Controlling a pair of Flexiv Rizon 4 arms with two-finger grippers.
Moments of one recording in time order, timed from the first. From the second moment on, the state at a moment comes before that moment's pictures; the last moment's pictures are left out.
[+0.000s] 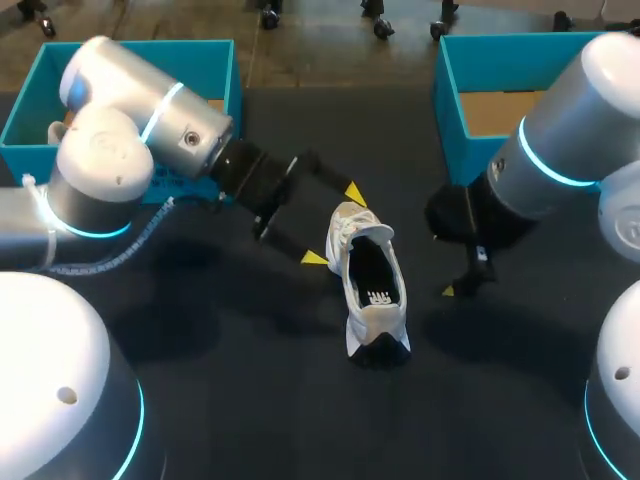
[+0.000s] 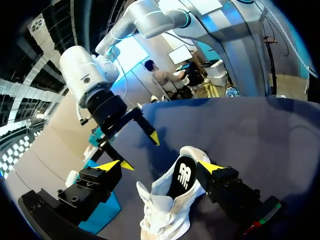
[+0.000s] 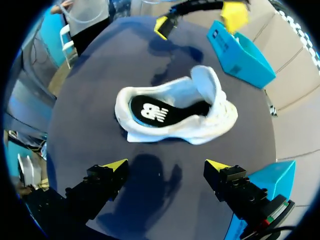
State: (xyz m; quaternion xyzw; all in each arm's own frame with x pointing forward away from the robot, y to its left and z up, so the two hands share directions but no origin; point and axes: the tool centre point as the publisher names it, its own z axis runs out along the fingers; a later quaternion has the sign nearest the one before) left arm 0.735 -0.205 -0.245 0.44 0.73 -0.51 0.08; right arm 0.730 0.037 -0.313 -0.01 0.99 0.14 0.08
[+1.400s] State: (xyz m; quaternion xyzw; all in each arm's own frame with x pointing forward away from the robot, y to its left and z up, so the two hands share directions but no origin) left arm 0.719 -0.192 -0.239 0.54 0.73 -0.42 0.05; right arm 0.738 -0.048 -0.184 0.05 0.99 0.09 0.01
